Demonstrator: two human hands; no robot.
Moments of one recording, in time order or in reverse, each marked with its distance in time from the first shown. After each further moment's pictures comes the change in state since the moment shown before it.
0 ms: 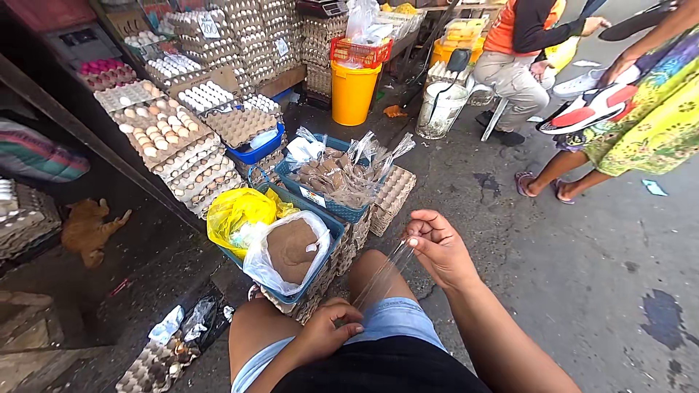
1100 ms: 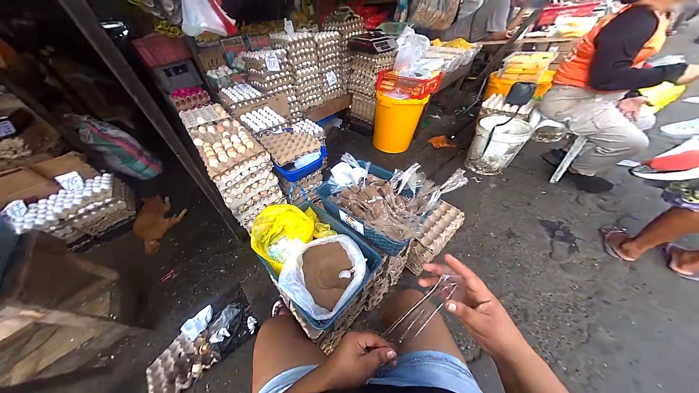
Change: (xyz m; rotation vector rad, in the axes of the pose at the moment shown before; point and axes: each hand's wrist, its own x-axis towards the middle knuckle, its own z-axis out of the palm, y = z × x) left_hand 0.006 0.002 0.000 -0.174 0.107 -0.039; right_hand -0.006 0.028 -0.012 -0.147 -0.283 0.024
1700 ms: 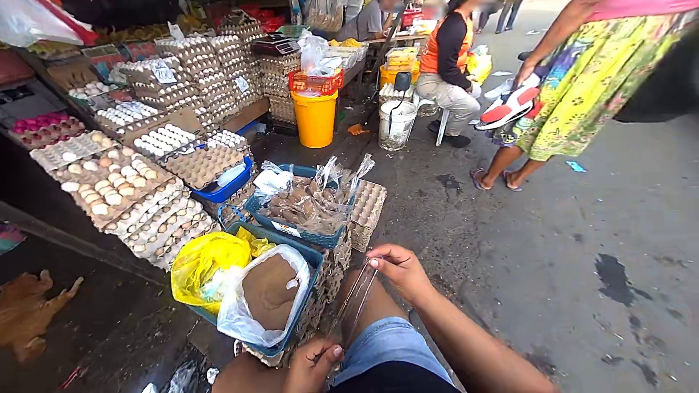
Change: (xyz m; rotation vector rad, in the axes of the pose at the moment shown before) left_hand 0.001 -0.005 0.009 0.023 0.101 -0.053; right_hand 0.001 -0.008 -0.004 -0.057 0.363 -0.025
